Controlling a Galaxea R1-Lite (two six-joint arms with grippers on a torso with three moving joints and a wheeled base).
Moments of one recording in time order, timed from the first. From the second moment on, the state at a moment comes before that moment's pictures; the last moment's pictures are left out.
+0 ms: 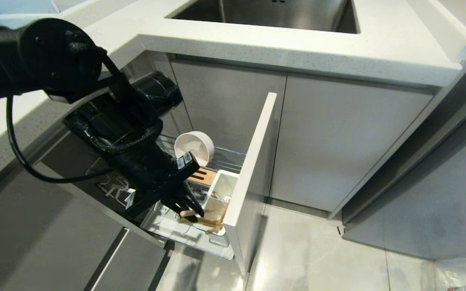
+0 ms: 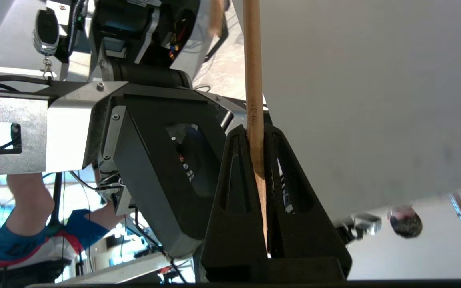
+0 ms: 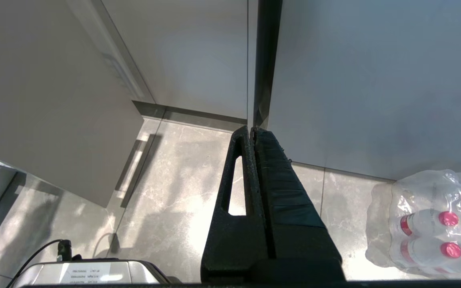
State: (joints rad) left arm -0.54 1.87 -1.91 1.30 -0.40 -0.99; right arm 0.00 0.00 0.00 0.00 -0.02 0.05
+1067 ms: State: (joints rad) left arm -0.46 2.04 -1.94 1.23 -0.48 -0.98; right arm 0.00 0.00 0.00 0.00 -0.02 0.05
